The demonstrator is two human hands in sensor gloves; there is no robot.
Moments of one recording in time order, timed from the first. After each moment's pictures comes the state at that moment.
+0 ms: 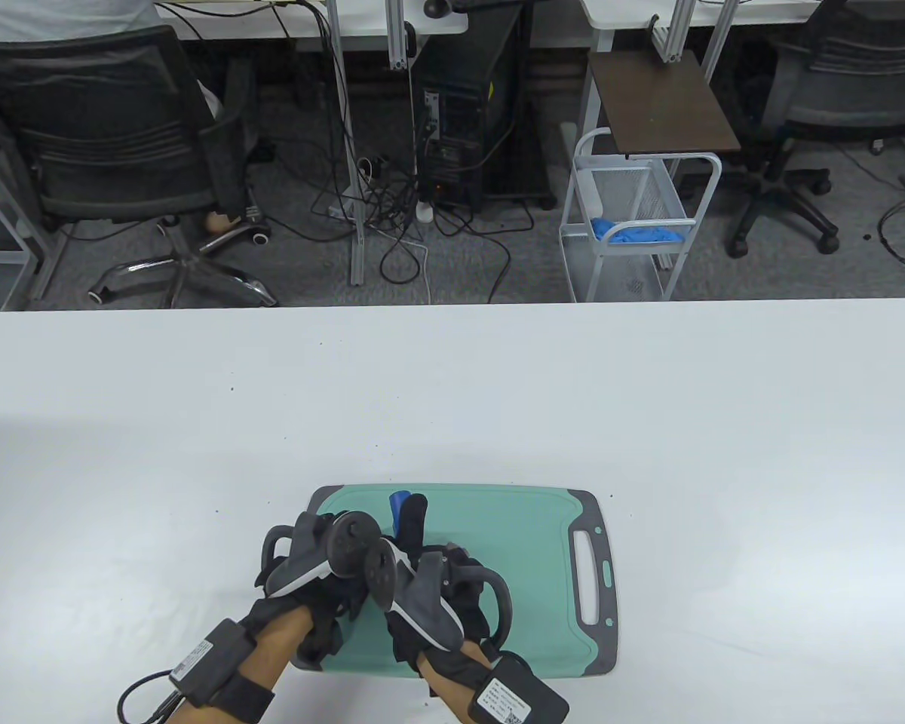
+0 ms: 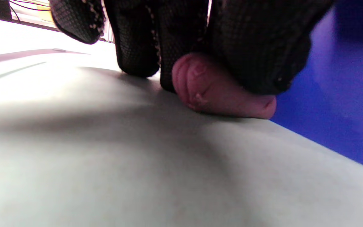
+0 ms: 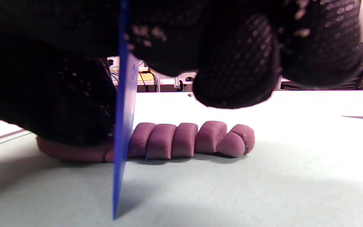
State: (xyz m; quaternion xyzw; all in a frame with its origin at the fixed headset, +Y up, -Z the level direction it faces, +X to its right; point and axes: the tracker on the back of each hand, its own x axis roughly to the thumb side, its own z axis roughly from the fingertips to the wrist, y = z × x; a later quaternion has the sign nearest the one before) left_hand -0.167 -0.750 -0.290 -0.08 -0.17 0.08 0.98; right_hand -0.045 -0.697 -0.237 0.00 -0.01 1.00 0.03
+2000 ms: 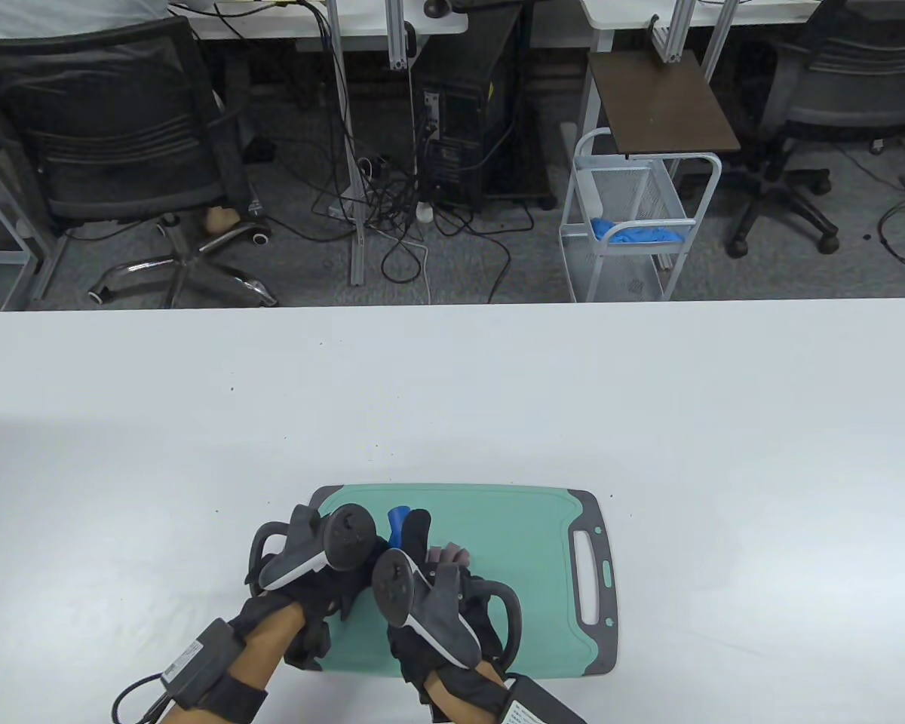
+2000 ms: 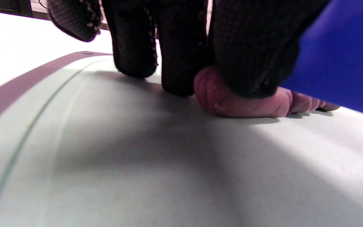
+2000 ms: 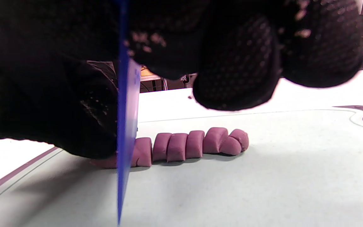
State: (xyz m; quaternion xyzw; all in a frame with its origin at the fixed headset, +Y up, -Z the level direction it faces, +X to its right) left_hand -0.175 -0.743 -0.292 -0.12 -0.15 0.06 0.98; right_hand -0.033 -0.691 -0.219 0.02 0.02 1.00 0.08
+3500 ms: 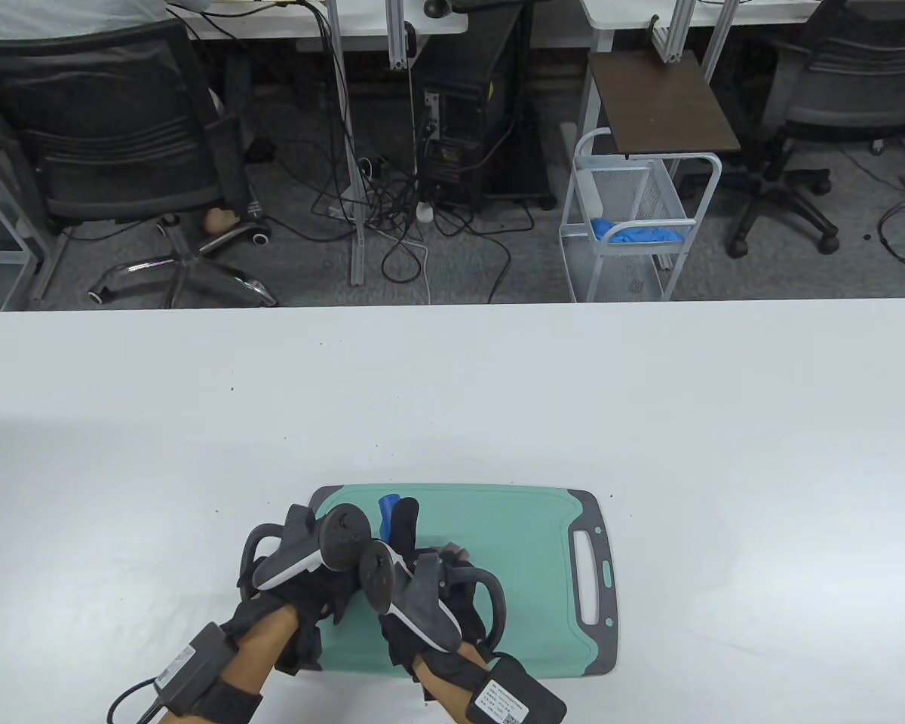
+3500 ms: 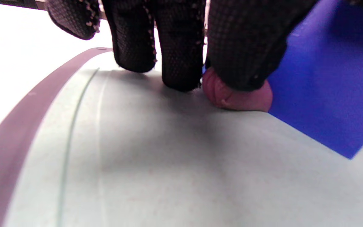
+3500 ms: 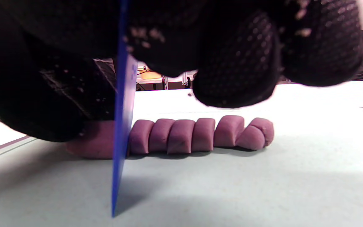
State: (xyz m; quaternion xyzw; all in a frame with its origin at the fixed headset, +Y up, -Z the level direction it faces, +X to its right) left_hand -0.180 -0.740 -0.289 -0.15 -0.14 0.04 0.98; right_hand -0.051 -0.728 -0.243 0.02 0.00 1.00 0.05
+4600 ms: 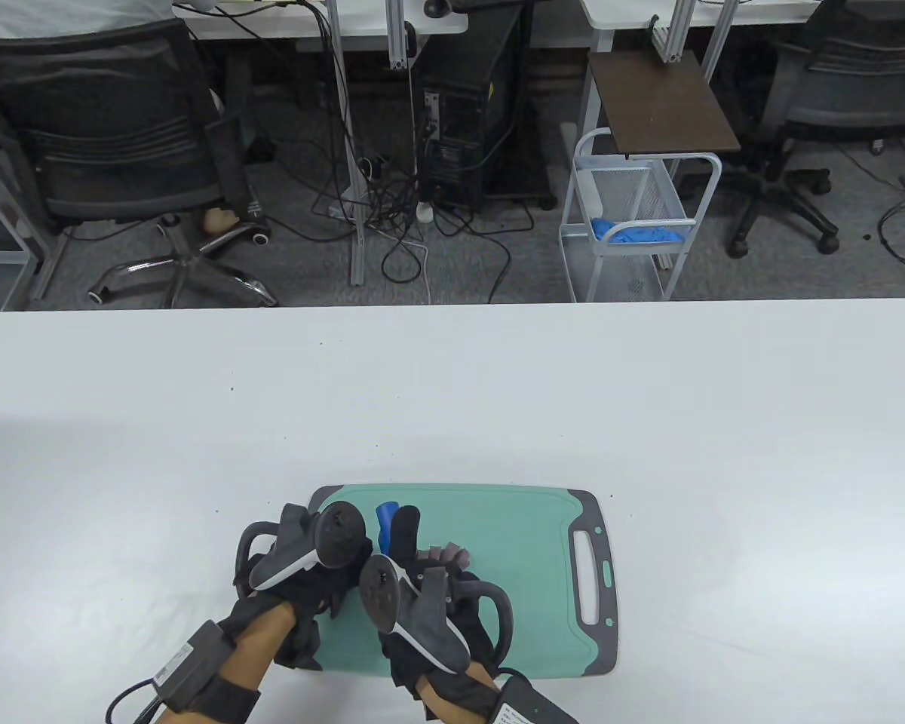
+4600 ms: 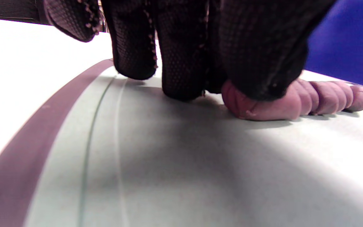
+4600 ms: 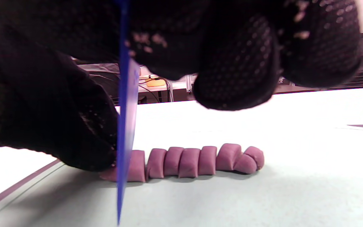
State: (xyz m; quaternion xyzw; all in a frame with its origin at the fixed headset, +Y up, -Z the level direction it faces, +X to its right) left_hand -0.186 -0.740 -0.292 -0.12 -0.13 0.04 0.98; right_hand -0.048 -0.705 -0.222 0.04 -0.01 1.00 0.07
